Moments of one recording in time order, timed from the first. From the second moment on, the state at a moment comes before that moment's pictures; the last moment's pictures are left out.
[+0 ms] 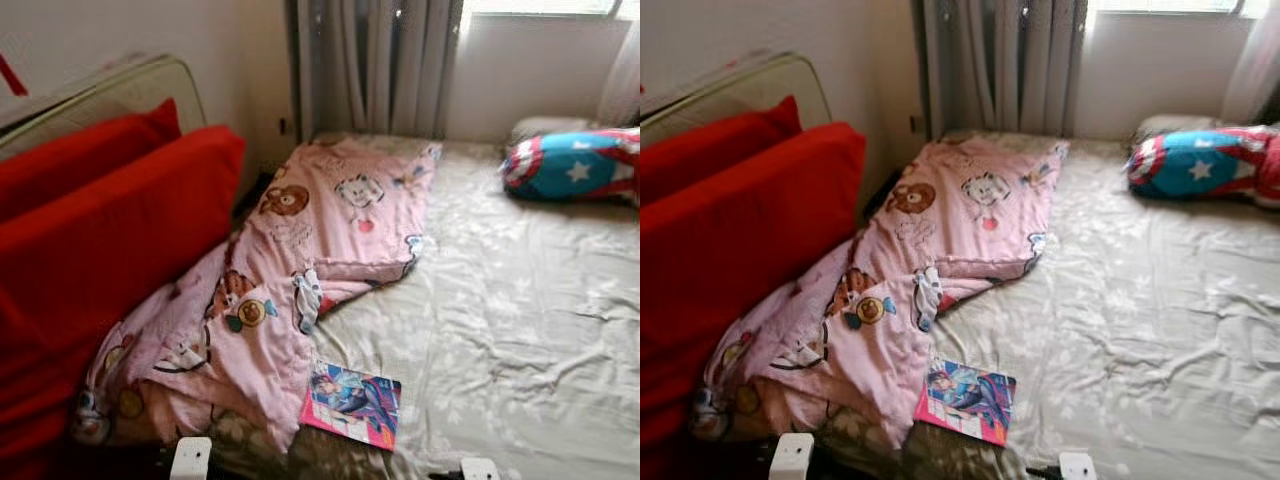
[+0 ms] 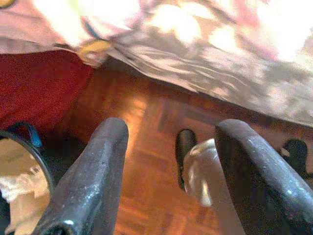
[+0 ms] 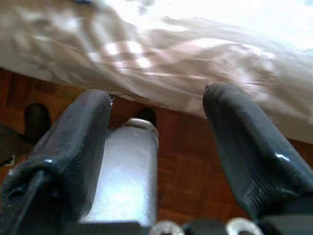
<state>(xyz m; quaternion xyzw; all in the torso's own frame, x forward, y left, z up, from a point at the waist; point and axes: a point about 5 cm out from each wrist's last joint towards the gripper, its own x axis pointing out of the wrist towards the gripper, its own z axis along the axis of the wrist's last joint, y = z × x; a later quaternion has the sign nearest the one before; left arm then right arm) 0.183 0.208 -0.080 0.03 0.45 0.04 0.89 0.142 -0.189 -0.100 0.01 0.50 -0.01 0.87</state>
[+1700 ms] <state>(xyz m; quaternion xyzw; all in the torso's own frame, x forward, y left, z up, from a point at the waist) 0.241 0.187 -0.040 -0.01 0.27 -0.03 0.96 0.210 -0.190 -0.063 0.06 0.34 -0.03 0.94</state>
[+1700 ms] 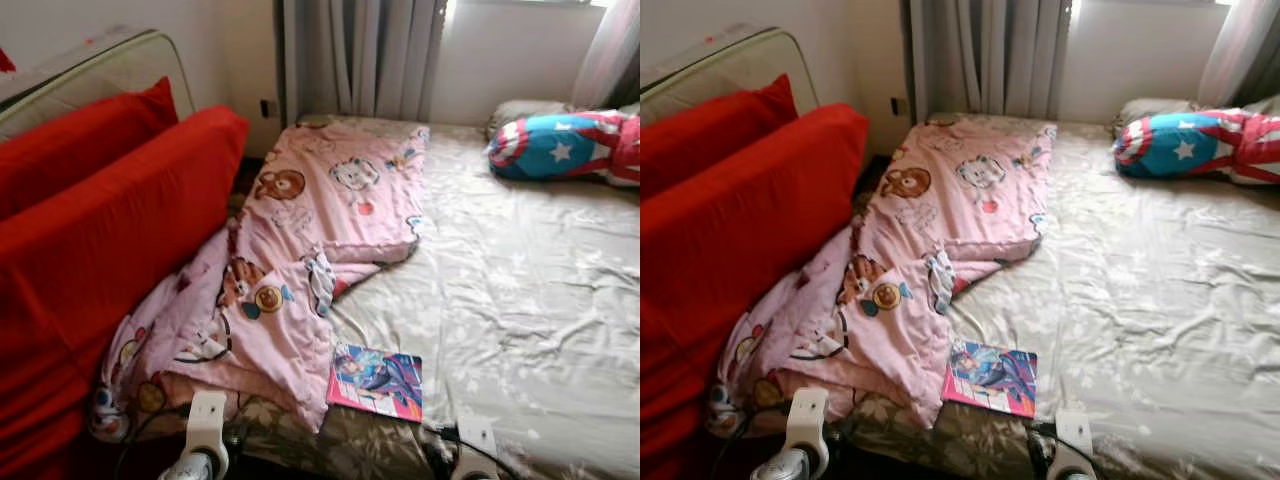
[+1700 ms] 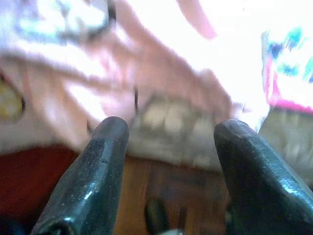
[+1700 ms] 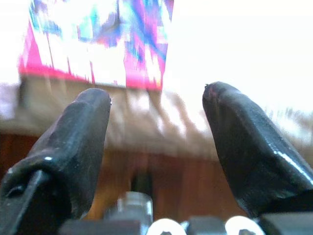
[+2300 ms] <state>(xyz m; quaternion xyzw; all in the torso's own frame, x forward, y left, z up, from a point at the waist) 0.269 0.185 0.036 -0.04 0.01 -0.04 1.00 0.255 -0.191 0.008 0.05 0.07 -0.03 1.00</state>
